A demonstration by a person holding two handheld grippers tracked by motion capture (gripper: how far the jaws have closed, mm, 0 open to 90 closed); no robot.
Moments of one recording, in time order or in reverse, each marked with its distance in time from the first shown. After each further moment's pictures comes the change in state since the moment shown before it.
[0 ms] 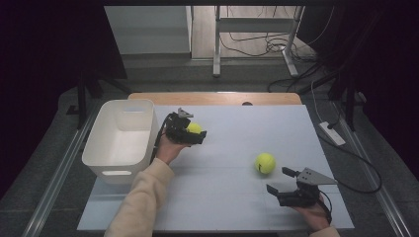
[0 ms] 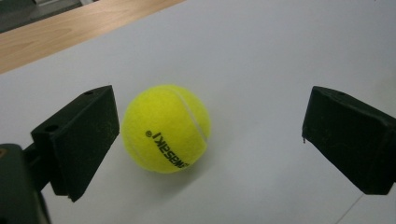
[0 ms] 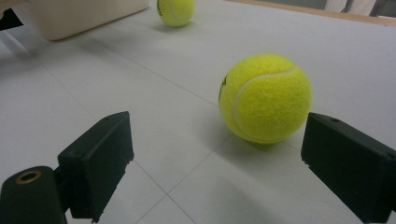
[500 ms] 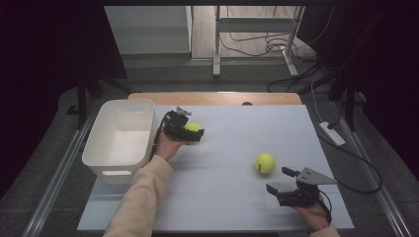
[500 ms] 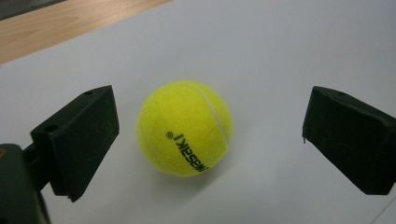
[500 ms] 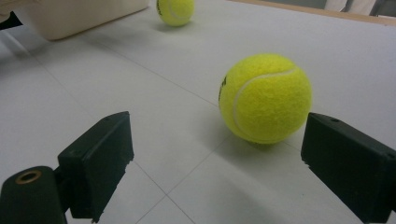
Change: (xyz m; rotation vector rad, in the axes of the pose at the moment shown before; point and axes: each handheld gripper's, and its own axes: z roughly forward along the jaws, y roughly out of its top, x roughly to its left) left arm 0.013 0.001 0.012 0.028 0.006 -0.027; right arm 0.000 0.000 0.001 0.001 -0.001 0.000
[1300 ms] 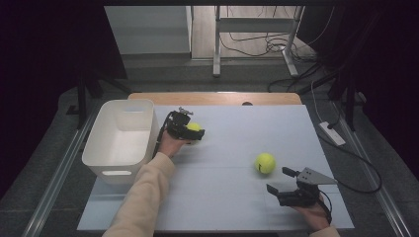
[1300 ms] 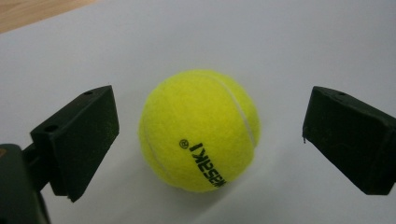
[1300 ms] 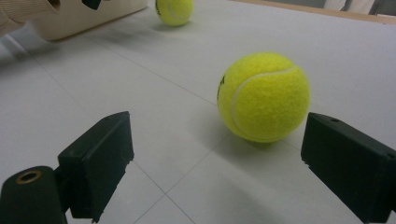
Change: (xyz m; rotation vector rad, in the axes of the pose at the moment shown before) left arm 0.010 -0.002 0.028 0.064 -0.001 -0.029; right arm -0.001 -0.001 0.000 -0.001 -0.002 0.007
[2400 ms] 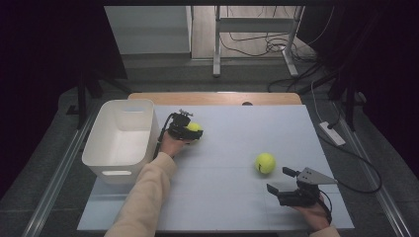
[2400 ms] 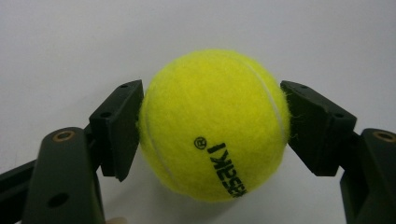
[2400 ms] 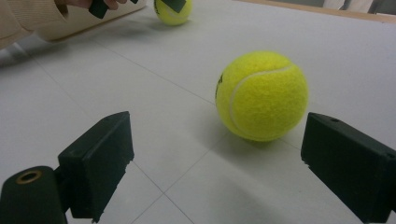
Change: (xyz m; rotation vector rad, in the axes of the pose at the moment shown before) left arm 0.008 -0.005 0.018 0.042 -0.022 -0.026; right arm -0.001 0.000 0.000 0.003 -0.003 -0.001
